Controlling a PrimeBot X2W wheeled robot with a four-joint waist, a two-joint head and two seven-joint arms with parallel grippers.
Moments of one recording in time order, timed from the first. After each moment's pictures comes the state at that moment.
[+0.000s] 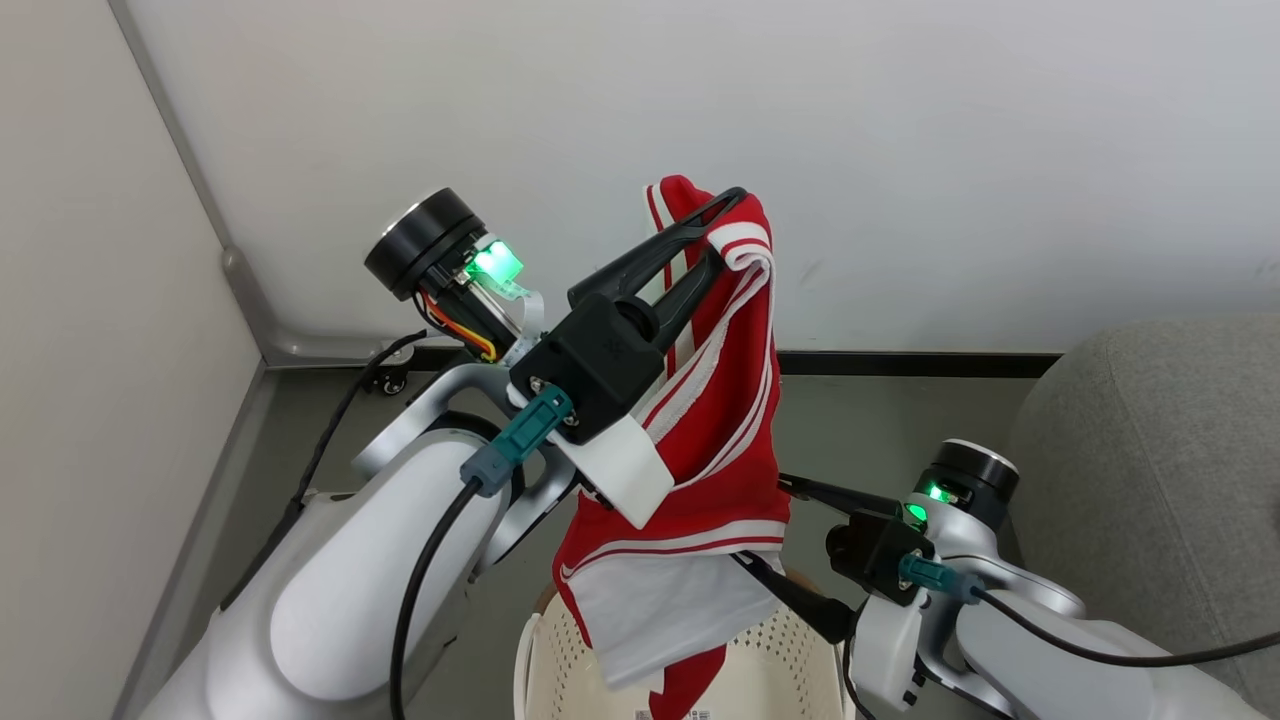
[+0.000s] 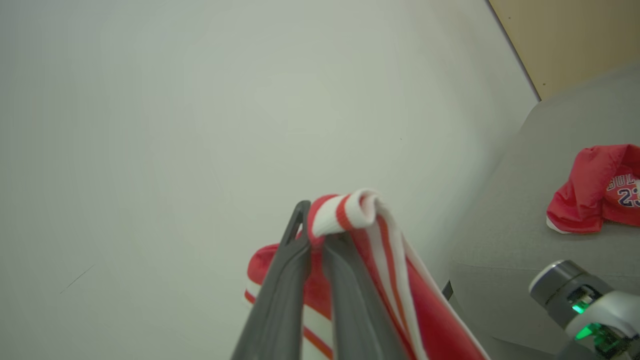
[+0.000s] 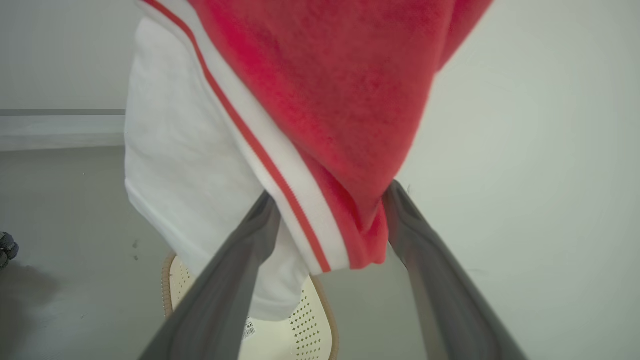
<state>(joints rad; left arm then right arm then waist) -0.74 0.21 -0.67 0.13 -0.12 -0.08 -0.07 -0.58 -0.39 1.01 0.53 0.26 0.13 -0.18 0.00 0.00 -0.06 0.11</state>
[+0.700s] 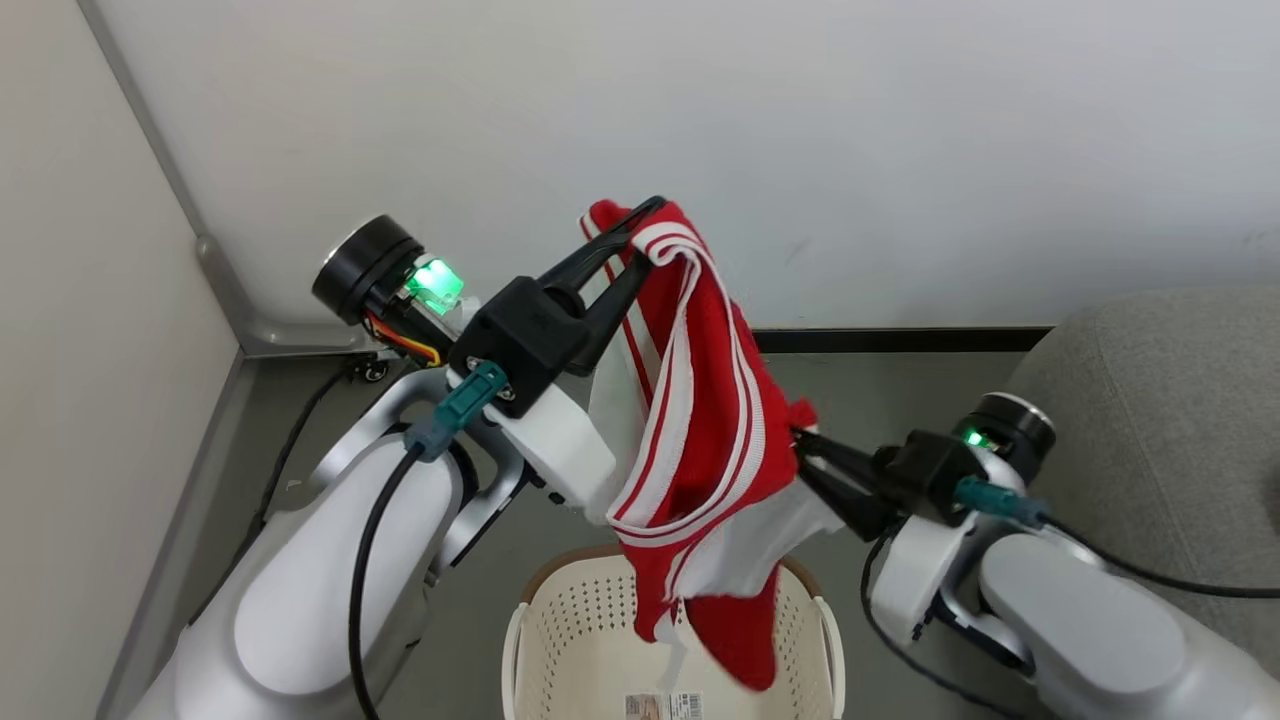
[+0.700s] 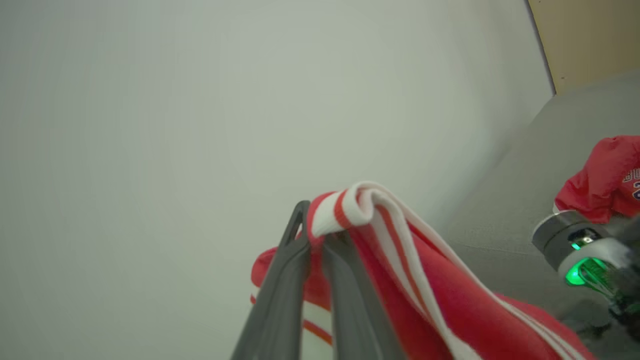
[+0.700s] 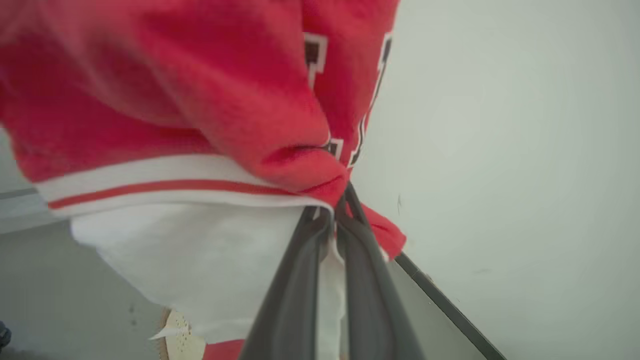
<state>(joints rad) -0.71 0.24 -0.62 0.18 -0.17 -0.07 -0.06 -0.61 -0.37 0.95 0.56 0.39 0.13 -0.24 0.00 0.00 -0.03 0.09</state>
